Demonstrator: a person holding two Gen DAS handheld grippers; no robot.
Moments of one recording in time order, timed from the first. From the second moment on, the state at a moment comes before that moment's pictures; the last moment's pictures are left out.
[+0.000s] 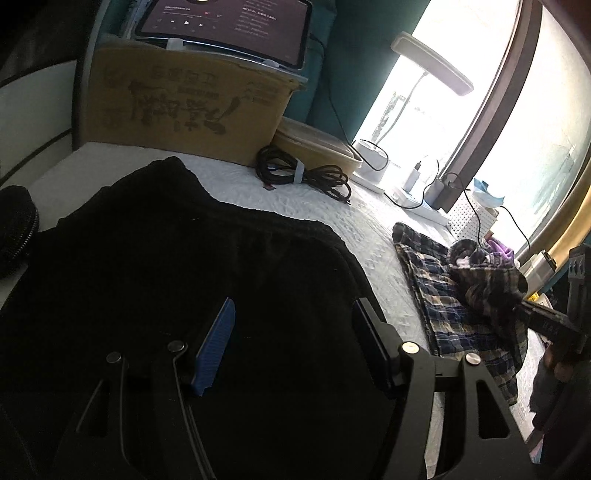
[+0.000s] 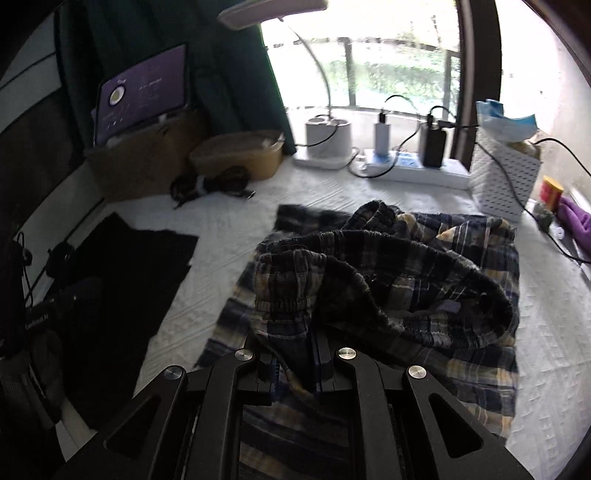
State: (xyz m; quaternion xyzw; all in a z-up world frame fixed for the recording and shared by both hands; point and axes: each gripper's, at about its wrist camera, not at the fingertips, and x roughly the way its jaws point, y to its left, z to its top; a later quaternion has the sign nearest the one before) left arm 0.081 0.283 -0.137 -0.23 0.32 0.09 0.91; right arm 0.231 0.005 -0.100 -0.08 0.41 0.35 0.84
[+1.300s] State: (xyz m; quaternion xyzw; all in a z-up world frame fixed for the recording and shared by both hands) left arm 0.118 0.172 -0.093 -0.13 0.36 0.08 0.92; right arm 0.220 -0.088 -0.088 -0.02 0.38 0.39 0.84
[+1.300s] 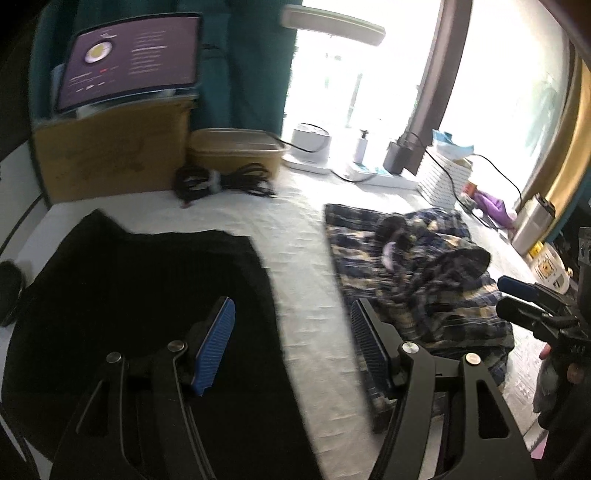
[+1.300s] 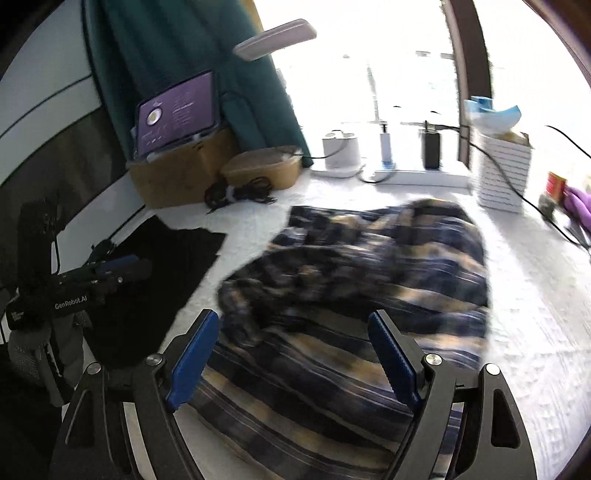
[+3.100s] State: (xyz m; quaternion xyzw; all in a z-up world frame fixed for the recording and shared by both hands) left arm 0.305 0.141 -0.117 -0.08 0.41 -0.02 0.91; right arm 0.355 -0.157 -0.146 0.03 0.42 0.30 0.85
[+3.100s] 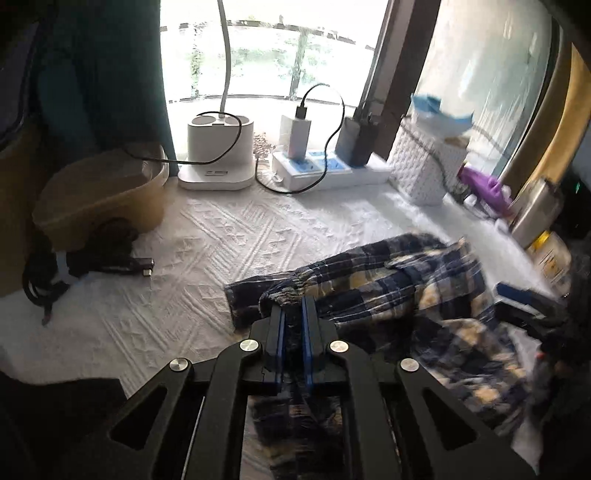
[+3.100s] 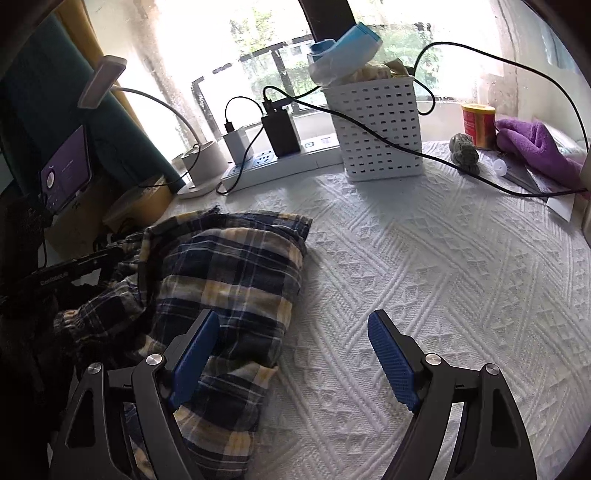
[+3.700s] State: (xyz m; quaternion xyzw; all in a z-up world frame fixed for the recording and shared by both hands) left arm 0.254 0.144 -0.085 -0.08 0.38 0.02 0.92; right arm 0.337 -0.150 -0.128 0.03 0.41 0.30 0.86
